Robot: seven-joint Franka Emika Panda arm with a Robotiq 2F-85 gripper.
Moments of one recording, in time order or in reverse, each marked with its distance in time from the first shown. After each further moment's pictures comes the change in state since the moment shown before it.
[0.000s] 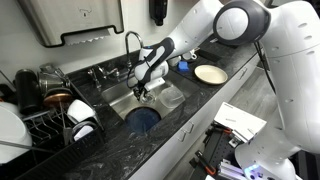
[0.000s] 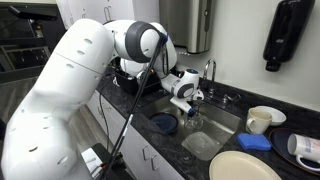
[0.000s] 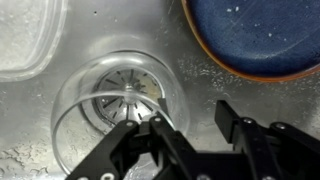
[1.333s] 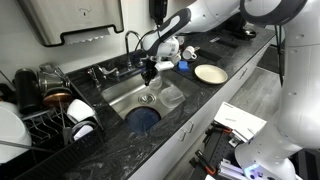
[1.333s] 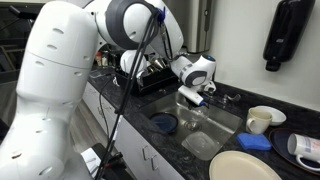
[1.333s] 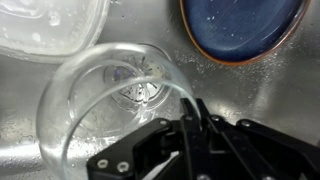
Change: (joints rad) arm -0.201 -0.200 0.096 -0.052 0.143 -0.208 -0.237
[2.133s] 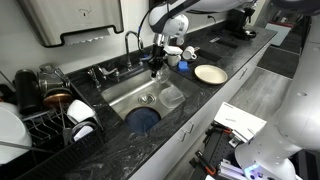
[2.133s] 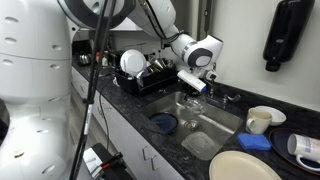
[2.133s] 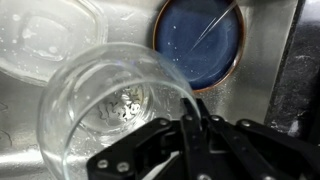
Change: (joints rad) arm 0.030 -0.200 -0.089 -0.022 0.060 -0.328 -0.072
